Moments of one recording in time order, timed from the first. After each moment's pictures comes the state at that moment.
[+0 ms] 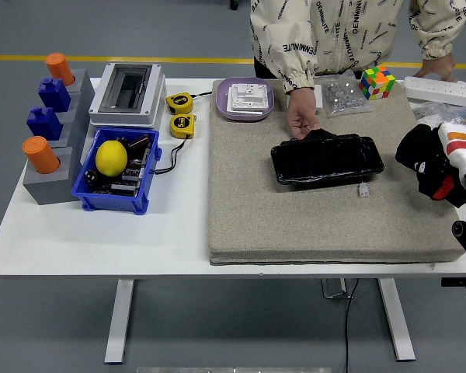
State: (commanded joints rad) left arm -0.06 0.24 -1.39 -0.22 1.18 0.05 0.22; right arm 0.59 -0.36 0.95 0.80 -2.07 -0.28 -0.17
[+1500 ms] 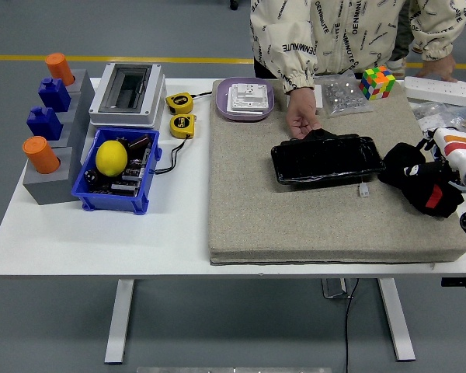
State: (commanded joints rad) left arm -0.05 0.24 -1.39 -0.22 1.18 0.05 0.22; right arm 0.59 -0.37 1.02 0.84 -2.05 -0.10 -0.16
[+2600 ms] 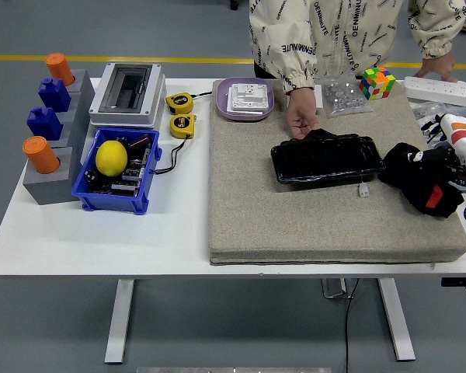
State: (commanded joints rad) left arm -0.04 0.23 -1.41 -0.22 1.19 0.05 0.22; right arm 0.60 -0.38 1.05 0.86 -2.06 -0.12 -0.16
